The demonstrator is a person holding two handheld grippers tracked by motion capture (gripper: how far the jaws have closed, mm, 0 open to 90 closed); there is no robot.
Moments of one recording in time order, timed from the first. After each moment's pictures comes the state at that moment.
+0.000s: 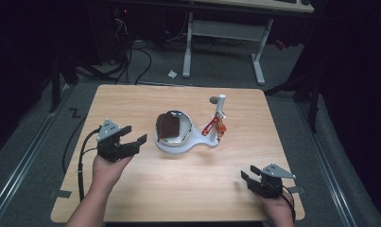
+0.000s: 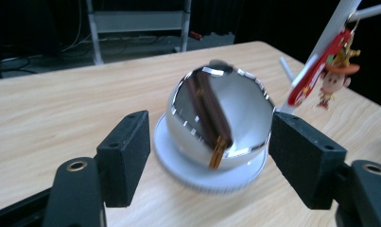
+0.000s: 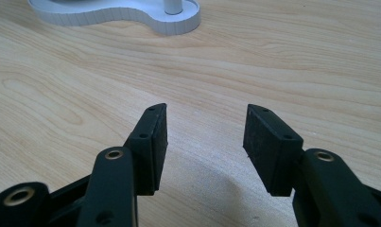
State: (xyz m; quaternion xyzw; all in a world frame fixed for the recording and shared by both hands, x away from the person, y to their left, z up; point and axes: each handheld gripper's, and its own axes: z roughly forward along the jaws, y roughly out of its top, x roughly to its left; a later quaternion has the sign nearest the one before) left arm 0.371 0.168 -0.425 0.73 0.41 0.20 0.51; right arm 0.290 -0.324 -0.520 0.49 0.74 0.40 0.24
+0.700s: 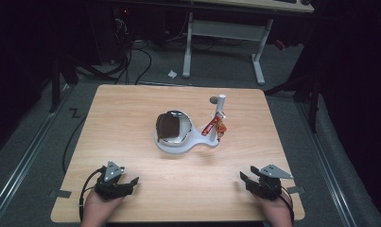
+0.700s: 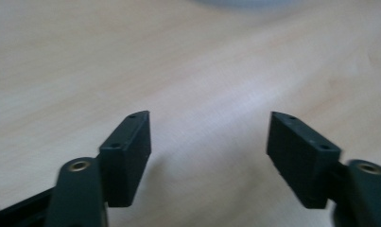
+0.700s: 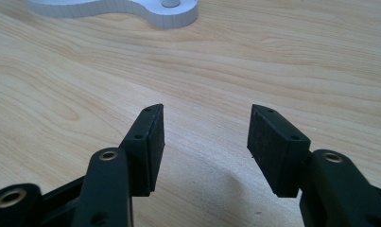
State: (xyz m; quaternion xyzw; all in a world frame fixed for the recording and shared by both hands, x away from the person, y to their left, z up) left arm 0.319 0.182 -0.530 0.81 0.39 0.20 0.38; right arm 0.289 -0.318 -0.521 0.50 0.74 0.38 0.25
